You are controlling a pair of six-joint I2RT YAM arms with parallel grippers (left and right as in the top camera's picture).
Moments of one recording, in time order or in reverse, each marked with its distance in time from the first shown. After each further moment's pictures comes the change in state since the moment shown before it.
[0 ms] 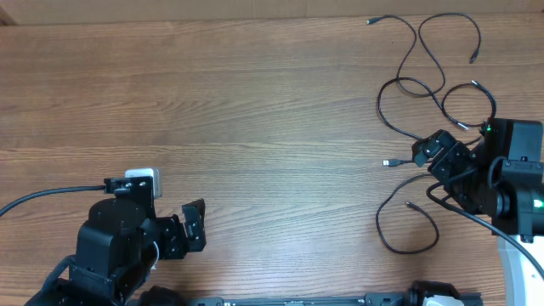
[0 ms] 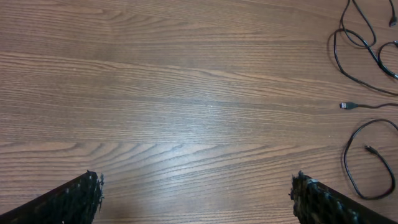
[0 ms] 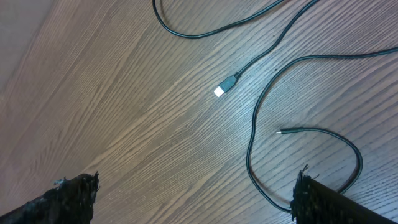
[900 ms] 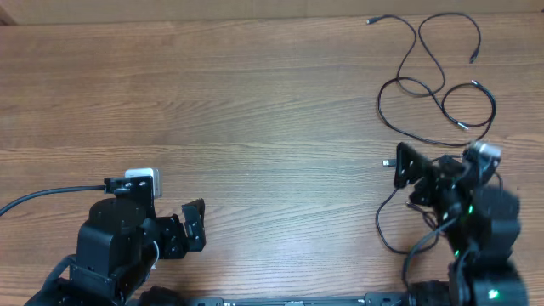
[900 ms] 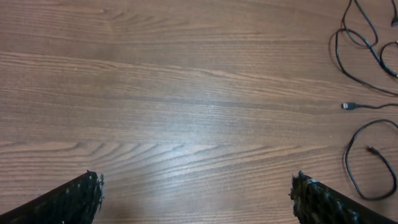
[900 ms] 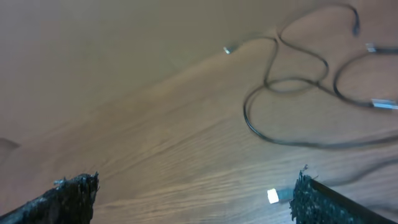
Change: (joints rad) left arm 0.000 0.000 -0.002 0.000 -0.004 0.000; right arm 0.132 -0.505 -0.544 0.695 0.038 -0.191
